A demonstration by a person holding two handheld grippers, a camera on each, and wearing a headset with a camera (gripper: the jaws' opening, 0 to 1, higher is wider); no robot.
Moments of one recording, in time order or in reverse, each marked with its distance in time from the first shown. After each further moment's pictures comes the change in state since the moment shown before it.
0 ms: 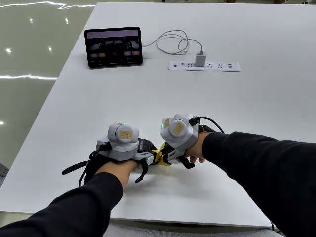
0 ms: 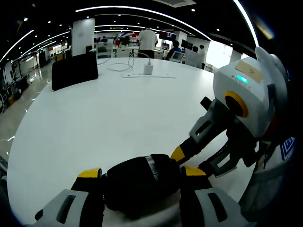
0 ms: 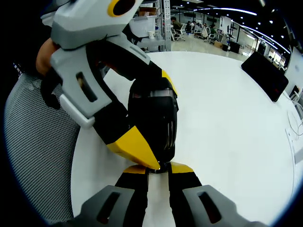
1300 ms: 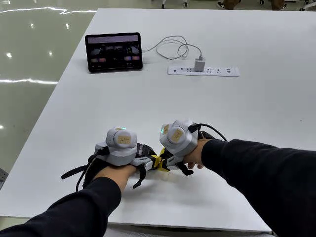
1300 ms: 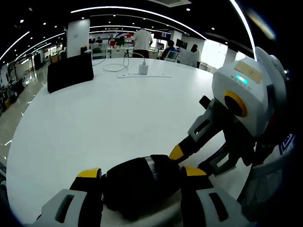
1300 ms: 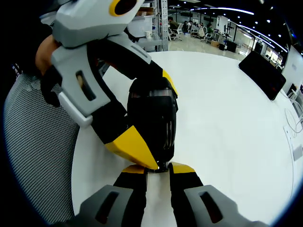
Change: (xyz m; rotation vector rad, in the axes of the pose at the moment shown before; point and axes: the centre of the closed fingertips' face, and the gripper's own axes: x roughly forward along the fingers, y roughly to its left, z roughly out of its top) left arm -0.002 -0.002 -0.001 0.032 0.002 -0.044; right arm -0.001 0.003 0.000 0.015 -0.001 -0.028
